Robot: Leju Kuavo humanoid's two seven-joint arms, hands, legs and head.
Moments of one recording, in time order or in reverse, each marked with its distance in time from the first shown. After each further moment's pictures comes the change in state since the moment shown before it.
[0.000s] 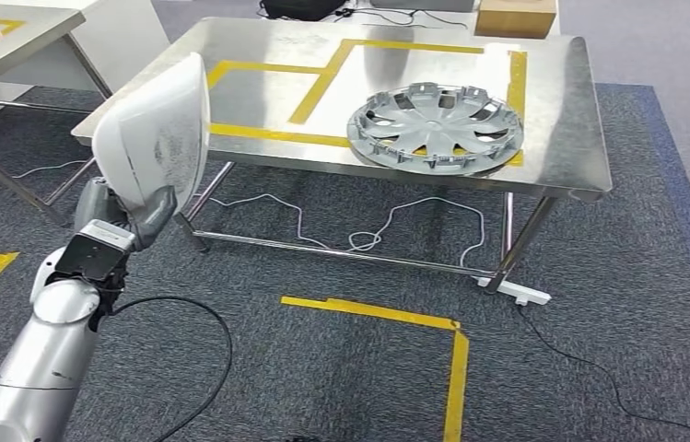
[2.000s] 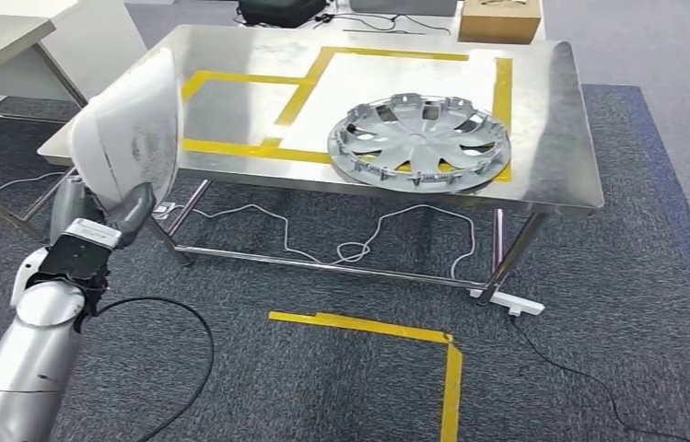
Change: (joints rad) left arm 0.016 0.035 0.021 -0.029 -0.022 0.054 0.019; right arm 0.009 0.005 -0.010 0.000 0.050 -0.013 -0.045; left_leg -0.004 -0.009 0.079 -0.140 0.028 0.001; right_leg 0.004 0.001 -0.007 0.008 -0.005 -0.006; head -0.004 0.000
